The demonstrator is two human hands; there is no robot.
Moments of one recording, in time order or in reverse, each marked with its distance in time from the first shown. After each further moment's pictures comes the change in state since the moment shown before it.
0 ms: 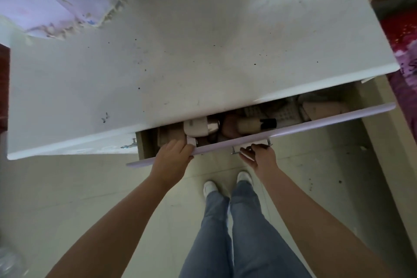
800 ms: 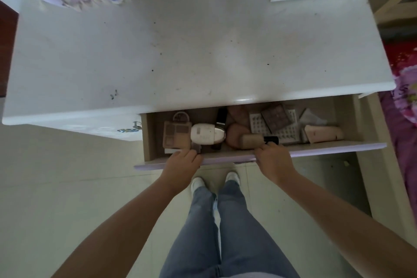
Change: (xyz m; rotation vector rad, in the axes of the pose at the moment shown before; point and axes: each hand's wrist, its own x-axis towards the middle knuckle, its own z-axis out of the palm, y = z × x) left_hand -0.034 0.025 0.026 -0.037 -0.088 0.042; right_hand -0.046 -0.017 -0.026 -2.201 -0.051 -1.217
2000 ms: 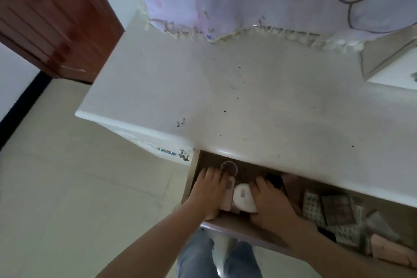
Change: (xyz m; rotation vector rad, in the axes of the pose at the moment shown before) left_hand 0.024 -0.067 0.029 0.062 -0.201 -0.386; right_hand 0.110 -0.081 -0.005 -0.029 -0.310 -0.275
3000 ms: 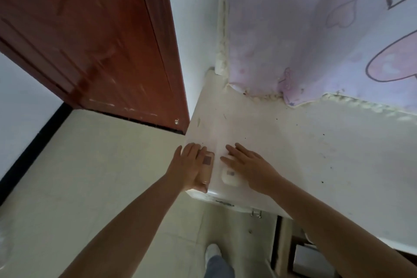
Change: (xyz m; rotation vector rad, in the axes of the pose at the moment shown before) left_hand -0.025 -0.359 -0.079 -0.026 0.130 -0.117; right_hand 0.208 -0.194 -0.191 -0.153 0.165 -0.274
